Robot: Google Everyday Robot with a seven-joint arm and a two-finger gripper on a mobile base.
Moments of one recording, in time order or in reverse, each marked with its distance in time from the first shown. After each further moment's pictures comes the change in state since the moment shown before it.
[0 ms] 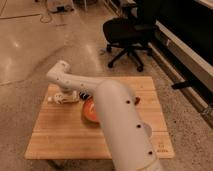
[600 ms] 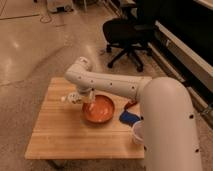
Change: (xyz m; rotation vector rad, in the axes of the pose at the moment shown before) arm -0.095 -0.034 -0.052 -0.002 0.018 0.071
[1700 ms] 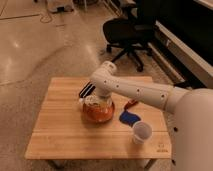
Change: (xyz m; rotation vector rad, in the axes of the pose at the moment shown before) arm -0.085 -0.003 0.005 0.012 0.019 0.110
